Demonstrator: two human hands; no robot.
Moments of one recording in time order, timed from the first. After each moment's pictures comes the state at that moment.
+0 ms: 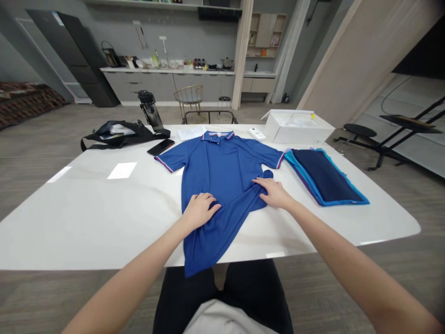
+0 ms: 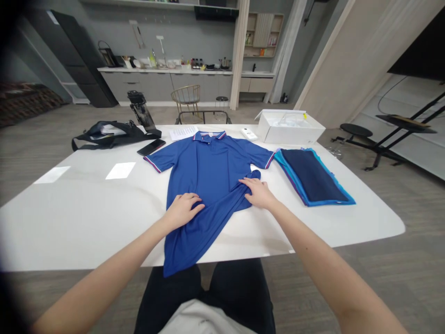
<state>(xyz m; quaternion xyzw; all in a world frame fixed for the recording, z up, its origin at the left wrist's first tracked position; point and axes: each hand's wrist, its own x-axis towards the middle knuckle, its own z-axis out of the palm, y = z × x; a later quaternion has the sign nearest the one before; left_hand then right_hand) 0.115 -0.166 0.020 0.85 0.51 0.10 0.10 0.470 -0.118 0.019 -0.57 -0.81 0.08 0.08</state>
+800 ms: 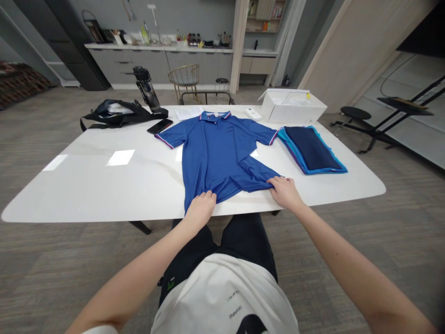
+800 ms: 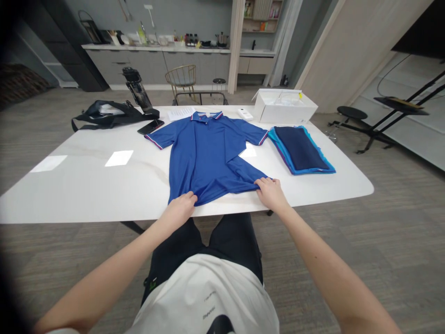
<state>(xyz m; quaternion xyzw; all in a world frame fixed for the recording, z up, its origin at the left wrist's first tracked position) 0.134 -0.295 0.038 0.86 0.51 -0.03 0.04 0.486 -0.265 0.018 -0.61 -0.79 -0.04 0.04</state>
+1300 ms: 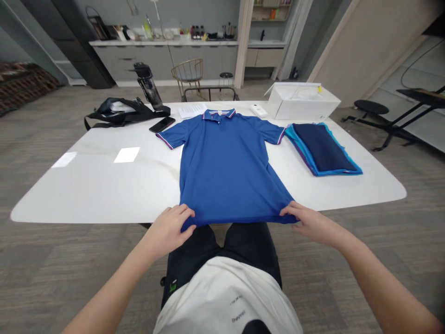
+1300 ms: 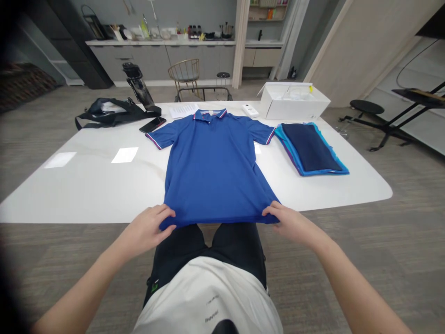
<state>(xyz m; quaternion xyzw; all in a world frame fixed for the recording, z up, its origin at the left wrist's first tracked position) 0.042 -0.339 0.068 0.86 0.48 0.04 0.15 0.514 -0.337 0.050 -0.53 -0.80 0.26 0.05</state>
